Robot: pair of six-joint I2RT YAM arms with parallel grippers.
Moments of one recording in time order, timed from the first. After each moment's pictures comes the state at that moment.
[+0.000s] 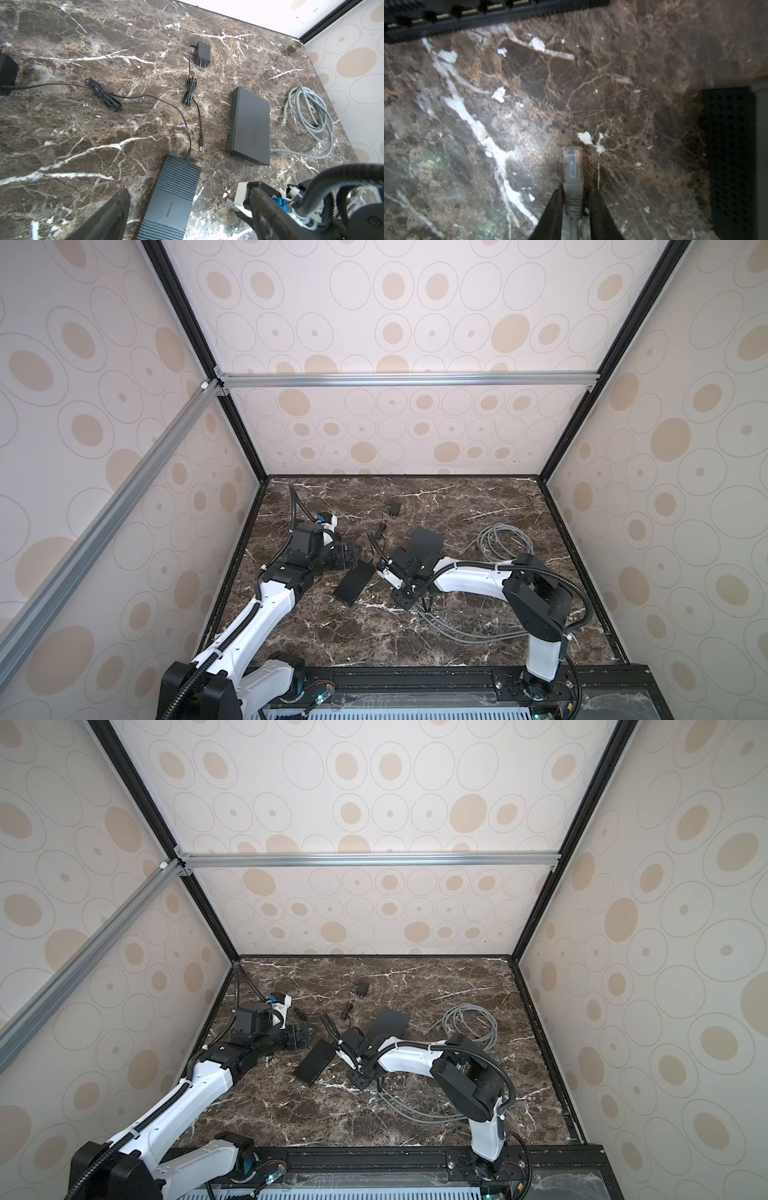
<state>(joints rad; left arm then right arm) -0.27 1.08 0.73 -0.34 0.21 -0.33 0.97 1.89 1.19 -0.53 0.00 0.08</state>
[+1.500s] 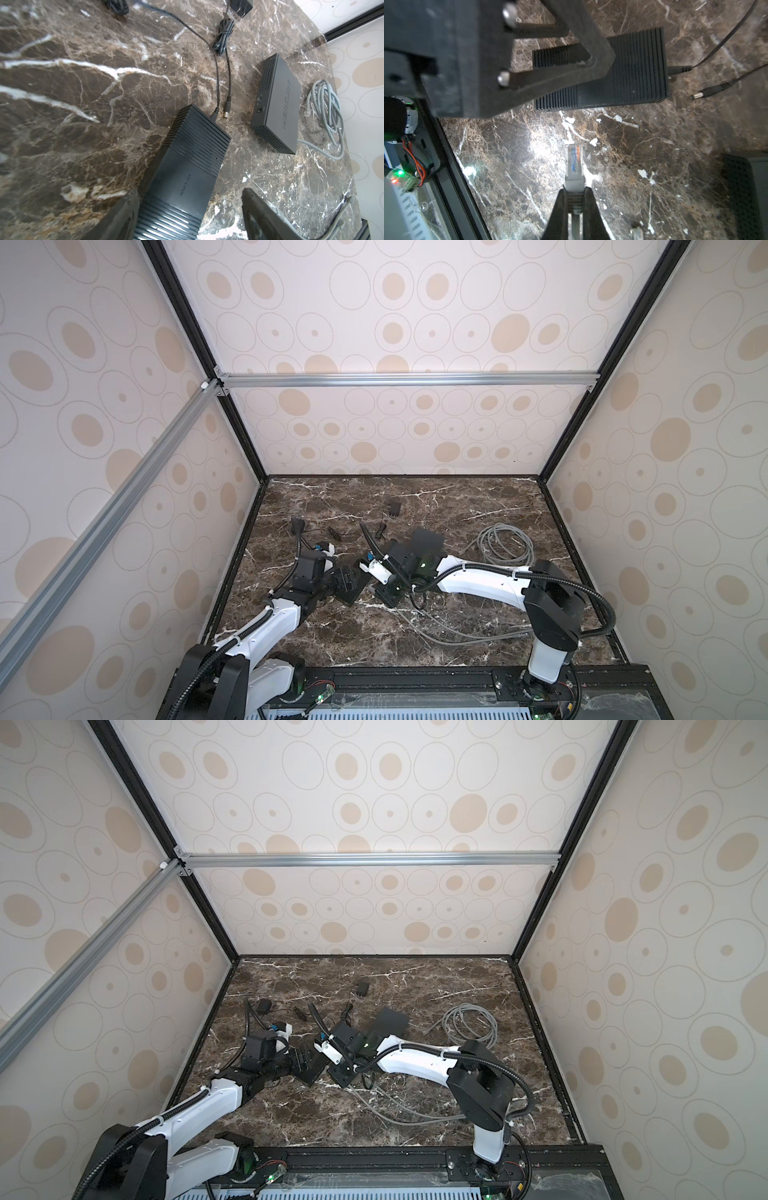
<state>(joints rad) -0.26 1.10 0.40 -0.06 0.26 -0.54 1.02 1.82 1.29 -0.50 -0.16 0.14</state>
